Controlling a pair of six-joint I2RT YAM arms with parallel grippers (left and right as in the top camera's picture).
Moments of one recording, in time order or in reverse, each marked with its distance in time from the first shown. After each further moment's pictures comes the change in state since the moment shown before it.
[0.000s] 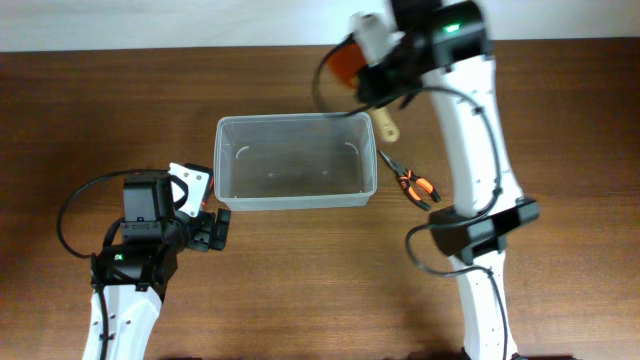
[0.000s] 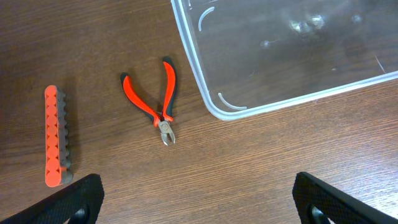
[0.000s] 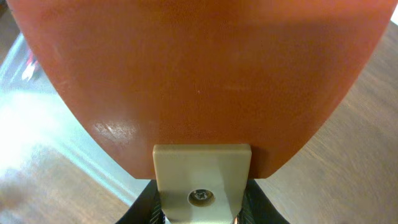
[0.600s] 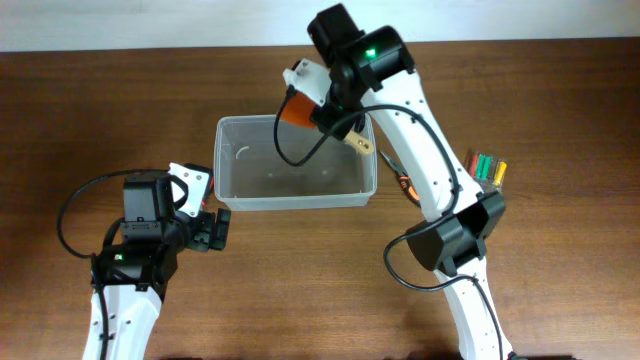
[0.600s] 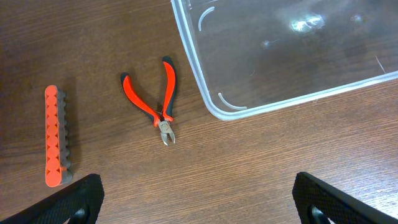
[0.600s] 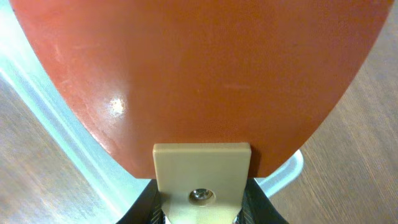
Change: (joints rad) left arm 0.000 0.000 0.000 0.000 0.000 0.000; right arm 0.142 -0.001 -0.240 0.119 0.104 -0.265
